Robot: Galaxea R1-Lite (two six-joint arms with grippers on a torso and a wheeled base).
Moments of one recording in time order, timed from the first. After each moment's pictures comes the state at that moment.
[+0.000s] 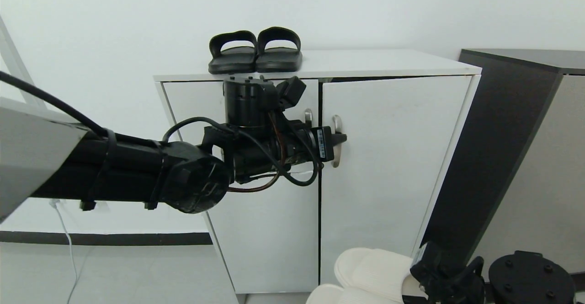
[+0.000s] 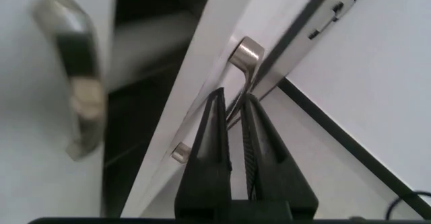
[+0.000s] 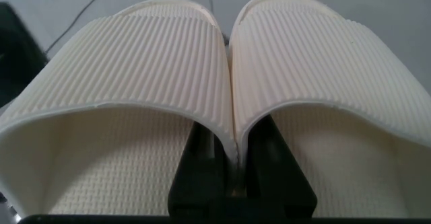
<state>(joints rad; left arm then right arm) -0.64 1.90 -1.23 -0.54 -0.29 -0.33 0.94 1.60 -0.24 -0.92 0.02 0.10</state>
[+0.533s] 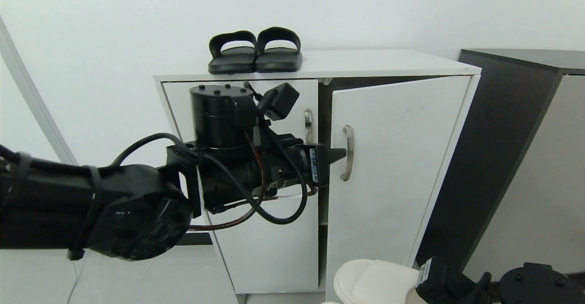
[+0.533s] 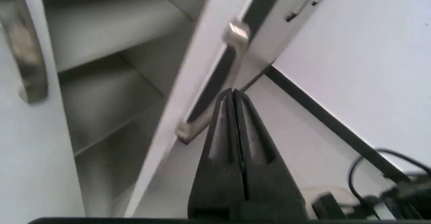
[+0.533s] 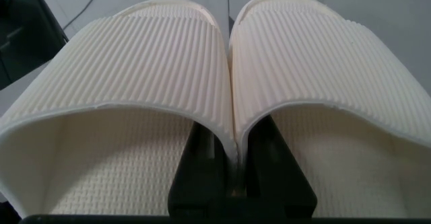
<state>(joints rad) -0.69 1.74 -1.01 -0.62 -0.29 -0.33 0.96 1.59 -0.20 -0.92 0.04 0.08</state>
